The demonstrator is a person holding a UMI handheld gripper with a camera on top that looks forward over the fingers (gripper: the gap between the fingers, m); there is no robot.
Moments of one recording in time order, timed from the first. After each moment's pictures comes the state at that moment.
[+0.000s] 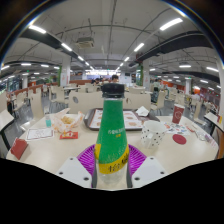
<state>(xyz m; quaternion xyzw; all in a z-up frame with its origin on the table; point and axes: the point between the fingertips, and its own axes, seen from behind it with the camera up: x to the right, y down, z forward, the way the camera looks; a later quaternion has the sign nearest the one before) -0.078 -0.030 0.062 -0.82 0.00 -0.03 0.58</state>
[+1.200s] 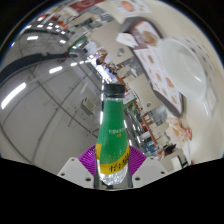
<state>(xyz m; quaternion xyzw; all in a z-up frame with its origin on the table) -0.035 0.074 0.272 -0.43 0.42 0.78 0.17</state>
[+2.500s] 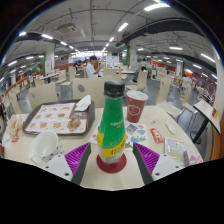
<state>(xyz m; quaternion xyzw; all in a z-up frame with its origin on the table) 0.262 0.055 0.052 -0.88 0.06 -0.05 0.48</state>
